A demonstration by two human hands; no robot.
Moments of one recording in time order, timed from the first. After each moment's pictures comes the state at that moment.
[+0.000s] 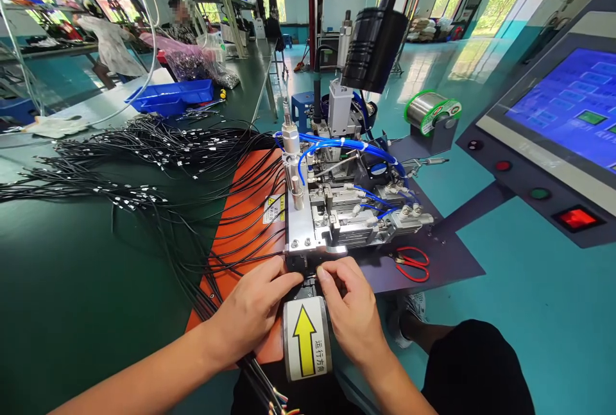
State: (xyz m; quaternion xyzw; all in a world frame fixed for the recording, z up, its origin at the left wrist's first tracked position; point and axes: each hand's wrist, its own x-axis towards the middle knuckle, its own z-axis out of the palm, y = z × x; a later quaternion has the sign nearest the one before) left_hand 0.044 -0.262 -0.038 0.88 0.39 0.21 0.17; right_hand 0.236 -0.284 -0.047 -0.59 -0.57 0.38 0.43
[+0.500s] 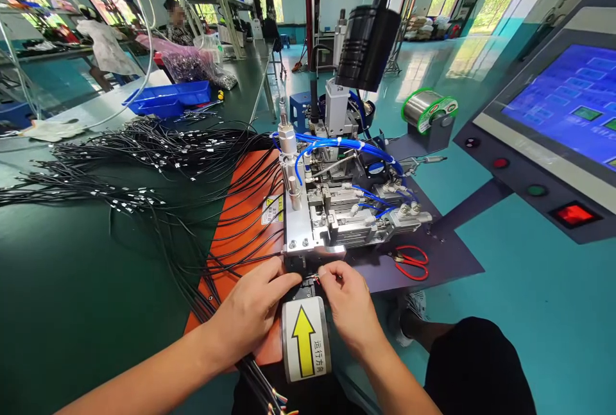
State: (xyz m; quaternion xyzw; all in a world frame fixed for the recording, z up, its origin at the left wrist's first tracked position) left_hand 0.044 -0.261 -0.038 0.88 0.40 0.21 0.18; right_hand 0.236 -0.277 -0.062 -0.62 -0.46 0.49 0.41
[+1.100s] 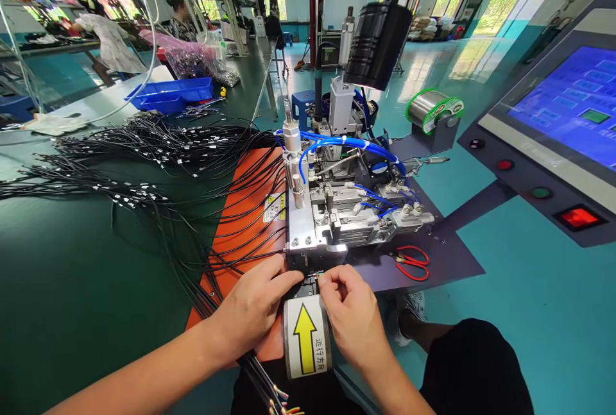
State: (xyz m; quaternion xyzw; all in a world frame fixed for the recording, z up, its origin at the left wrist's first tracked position) left_hand 0.044 -0.261 -0.038 0.88 0.40 0.19 0.16; right_hand 0.236 -0.292 -0.048 -0.64 -0.50 0.45 0.37
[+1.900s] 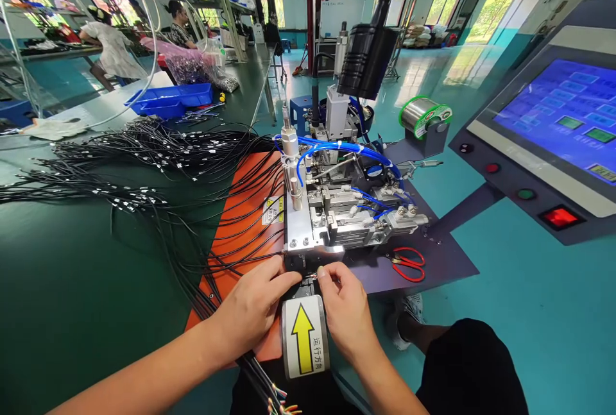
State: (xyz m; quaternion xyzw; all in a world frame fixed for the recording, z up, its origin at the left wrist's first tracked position) left_hand 0.043 -0.262 -0.038 0.88 0.40 0.18 0.16; right_hand 0.230 -0.285 -0.061 -0.63 -0.48 0.45 0.41
